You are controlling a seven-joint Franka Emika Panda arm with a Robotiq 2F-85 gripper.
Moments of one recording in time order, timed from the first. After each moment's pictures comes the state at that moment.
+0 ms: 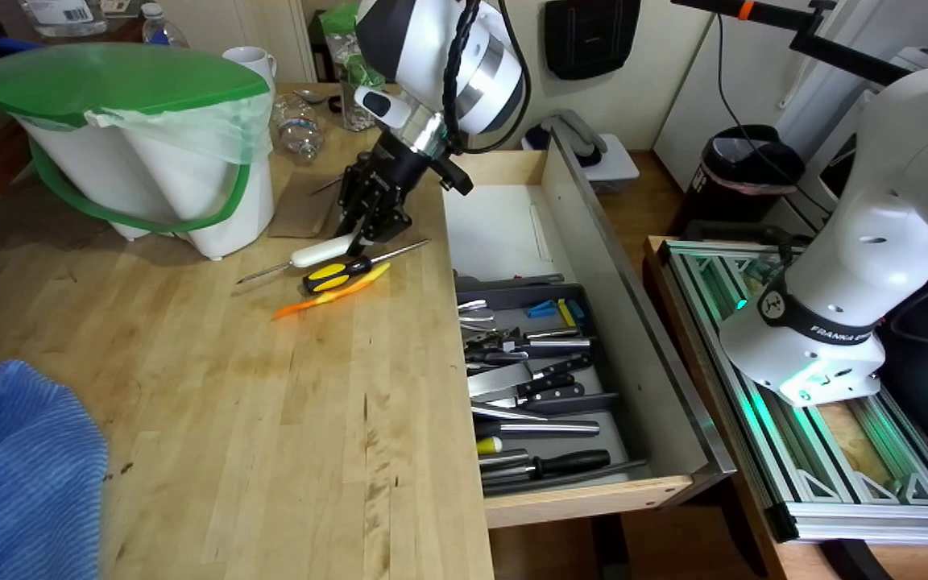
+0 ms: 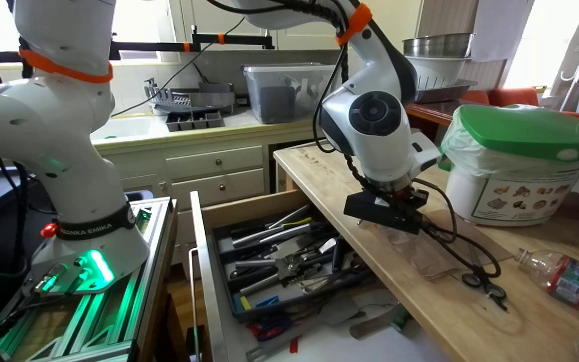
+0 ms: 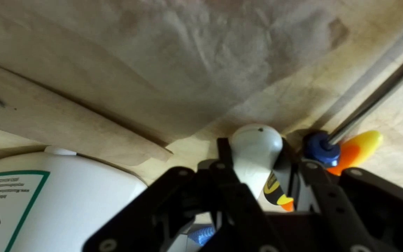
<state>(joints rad) -0.10 0.41 -0.14 -2.09 1.37 2.57 -2.16</state>
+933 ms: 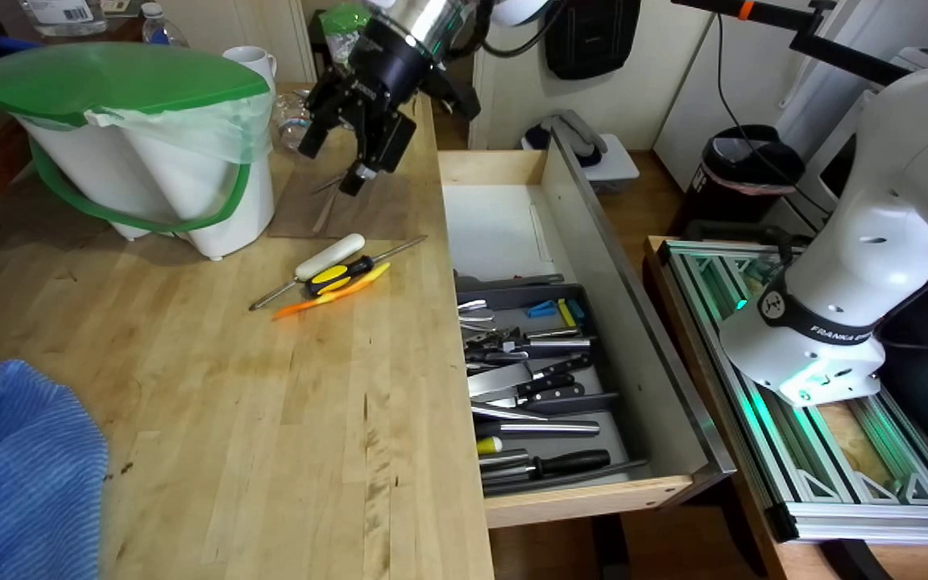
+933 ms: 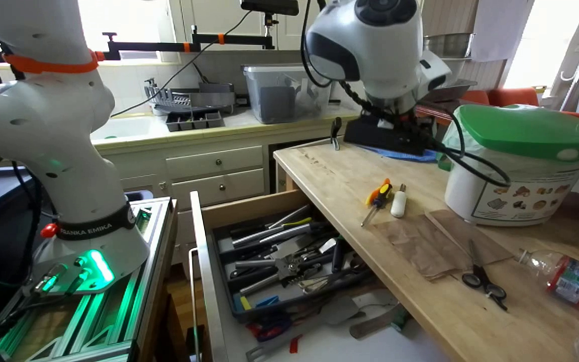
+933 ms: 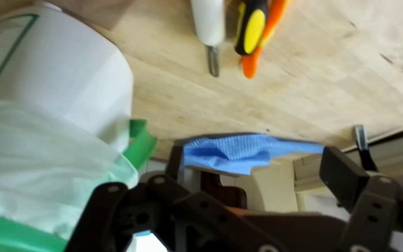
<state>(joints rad) -0.09 0.12 -0.13 -2.14 1.10 2.44 -1.80</state>
